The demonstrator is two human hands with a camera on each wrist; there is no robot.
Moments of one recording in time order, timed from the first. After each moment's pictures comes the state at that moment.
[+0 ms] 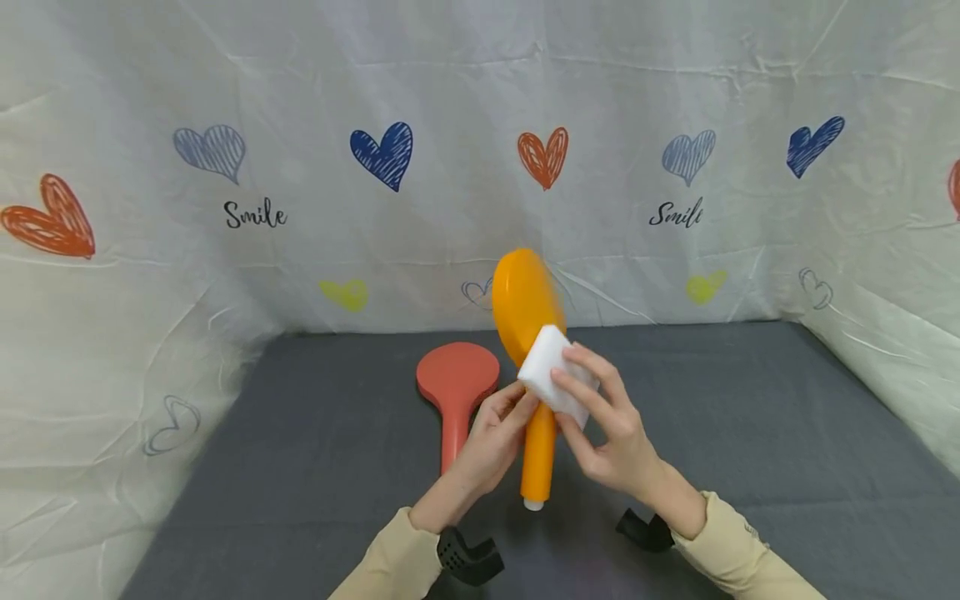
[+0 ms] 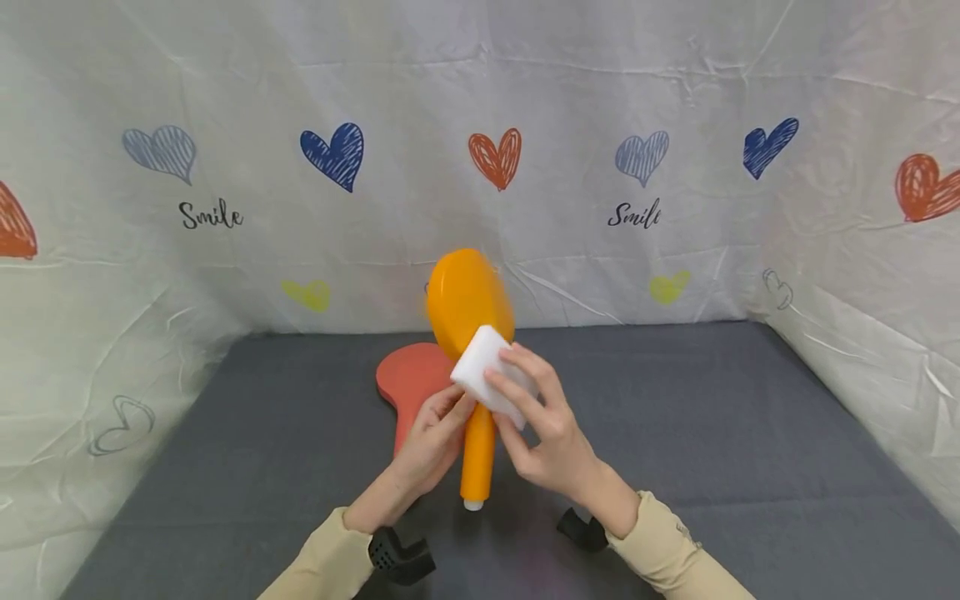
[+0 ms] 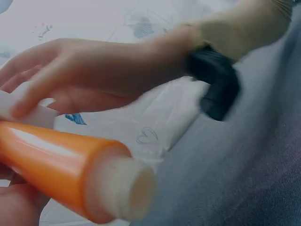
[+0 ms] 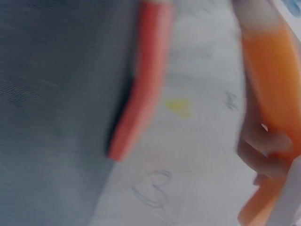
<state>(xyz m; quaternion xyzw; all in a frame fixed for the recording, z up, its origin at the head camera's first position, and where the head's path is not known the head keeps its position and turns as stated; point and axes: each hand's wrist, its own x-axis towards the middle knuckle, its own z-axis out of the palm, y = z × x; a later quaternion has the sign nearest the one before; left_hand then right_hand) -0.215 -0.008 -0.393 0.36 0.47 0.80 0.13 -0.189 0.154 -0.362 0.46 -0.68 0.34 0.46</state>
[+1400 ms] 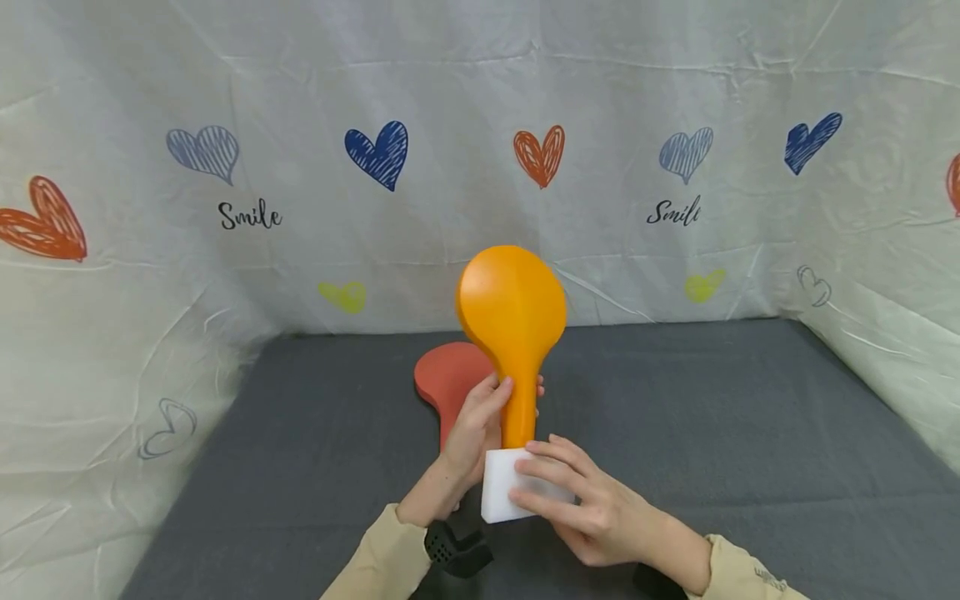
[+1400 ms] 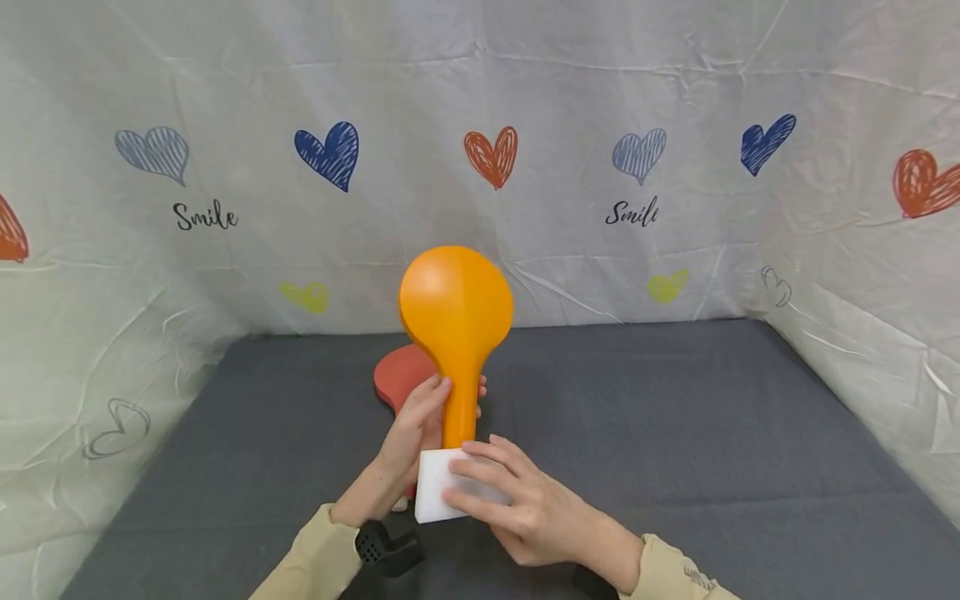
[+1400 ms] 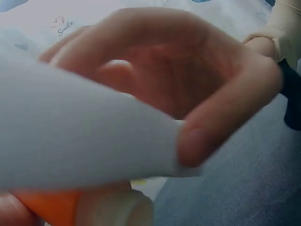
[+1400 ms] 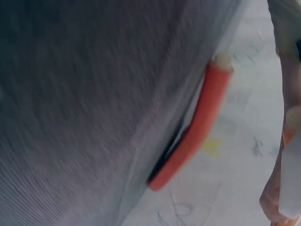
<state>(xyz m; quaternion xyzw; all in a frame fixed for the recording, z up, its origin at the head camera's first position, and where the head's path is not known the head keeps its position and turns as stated) -0.220 -0.018 -0.384 0.31 0.43 0.83 0.16 -0.162 0.154 -0.412 0.58 -0.70 0.21 0.37</state>
